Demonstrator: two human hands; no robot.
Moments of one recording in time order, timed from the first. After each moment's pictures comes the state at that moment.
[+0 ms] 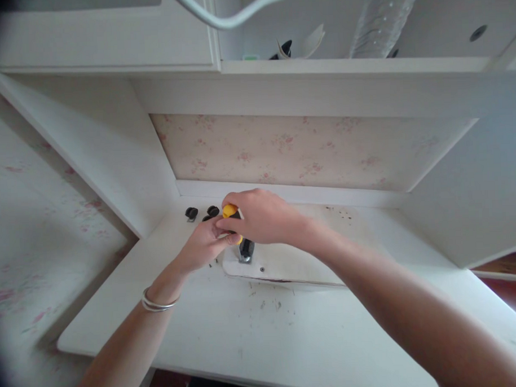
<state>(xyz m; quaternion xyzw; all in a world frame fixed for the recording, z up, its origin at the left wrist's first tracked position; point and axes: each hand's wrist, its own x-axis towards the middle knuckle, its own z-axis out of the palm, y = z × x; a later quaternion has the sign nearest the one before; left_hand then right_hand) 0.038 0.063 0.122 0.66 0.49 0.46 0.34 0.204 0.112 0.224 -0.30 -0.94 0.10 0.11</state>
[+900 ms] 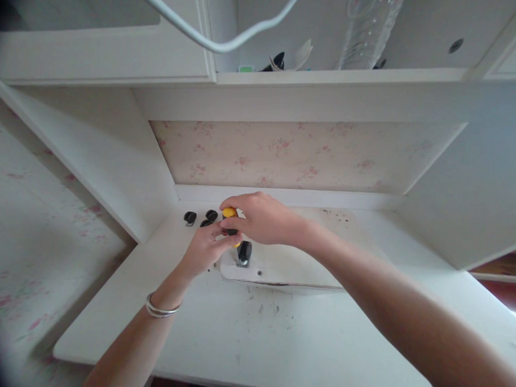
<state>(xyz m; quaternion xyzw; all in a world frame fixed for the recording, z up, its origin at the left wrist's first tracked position) 0.045 0.063 0.121 0.65 0.54 0.45 0.28 0.217 0.114 0.229 -0.28 -0.93 0.19 0.15</state>
